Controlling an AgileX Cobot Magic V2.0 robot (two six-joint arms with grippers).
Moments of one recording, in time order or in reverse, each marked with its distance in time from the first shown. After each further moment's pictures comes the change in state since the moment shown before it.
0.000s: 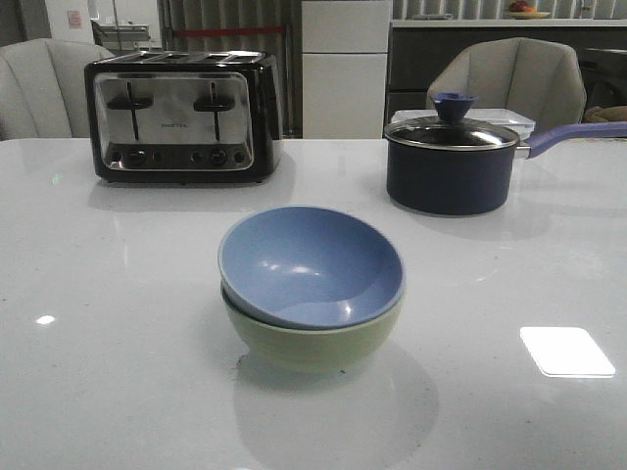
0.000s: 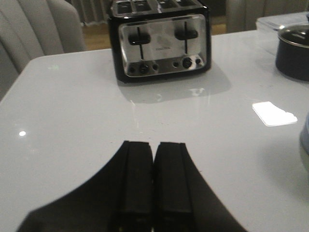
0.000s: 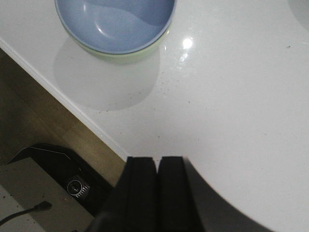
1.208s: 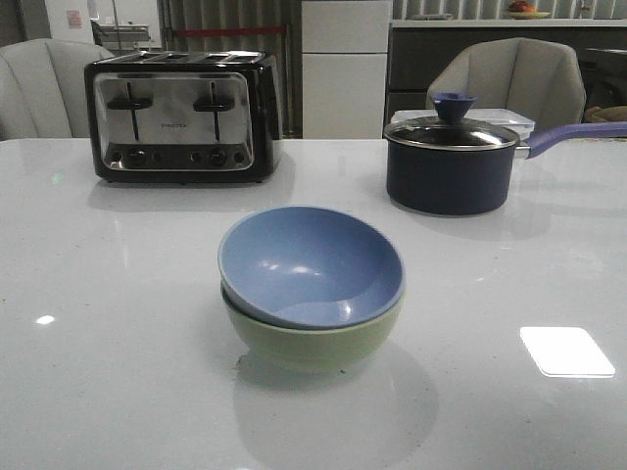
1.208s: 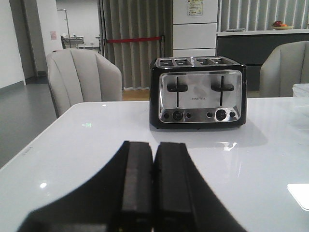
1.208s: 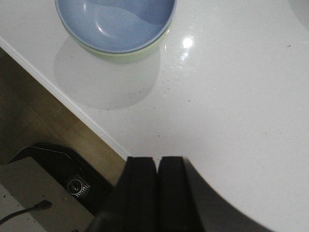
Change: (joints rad) left arm 0.101 -0.224 0.253 -0.046 -0.284 0.000; right arm 0.000 0.000 0.000 0.000 0.002 0.000
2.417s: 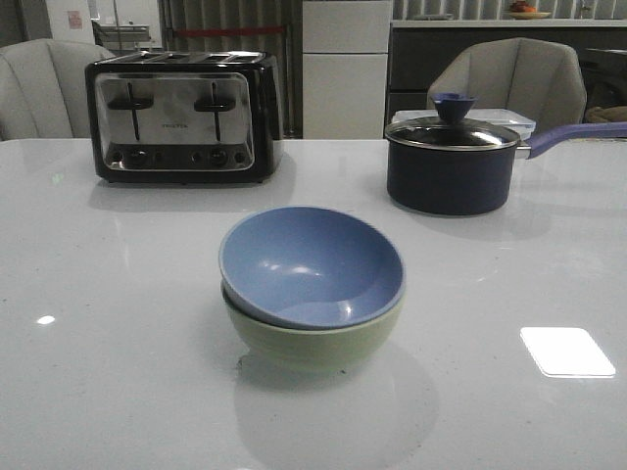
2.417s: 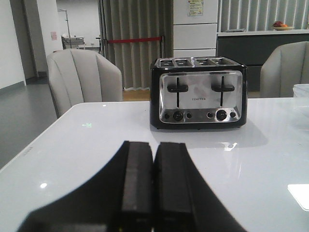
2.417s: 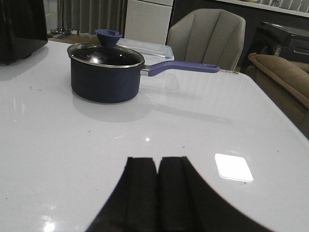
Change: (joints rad) left arm 0.000 0.000 0.000 0.000 -0.001 0.000; right arm -0.526 -0.842 0.677 0.000 -0.610 0.000
